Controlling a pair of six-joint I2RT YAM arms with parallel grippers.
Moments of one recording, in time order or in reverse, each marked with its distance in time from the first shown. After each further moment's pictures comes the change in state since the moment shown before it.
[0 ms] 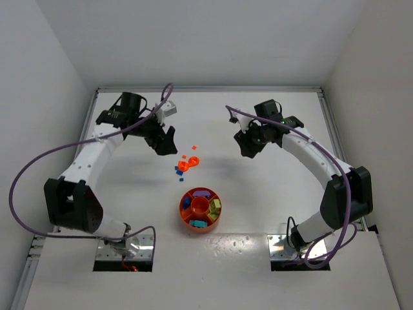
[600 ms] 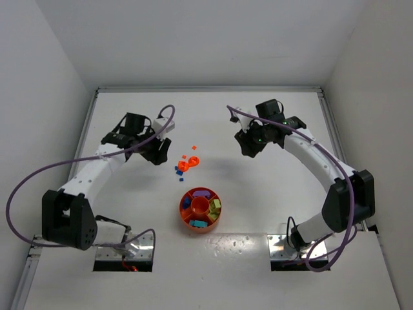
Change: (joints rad) left arm -0.031 -0.198 -0.332 0.275 -0.376 -0.172; right arm 0.000 -0.026 0.000 0.000 0.003 -0.013
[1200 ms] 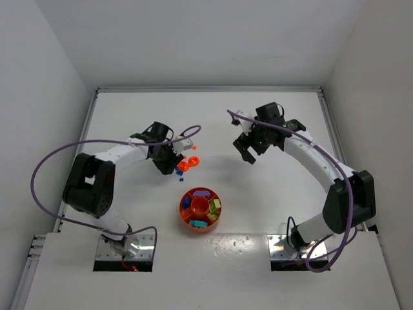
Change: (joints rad) left arm -0.140 0.324 -0.023 0.073 -0.129 0.185; right arm -0.001 -0.012 -0.042 0.014 0.084 -0.009
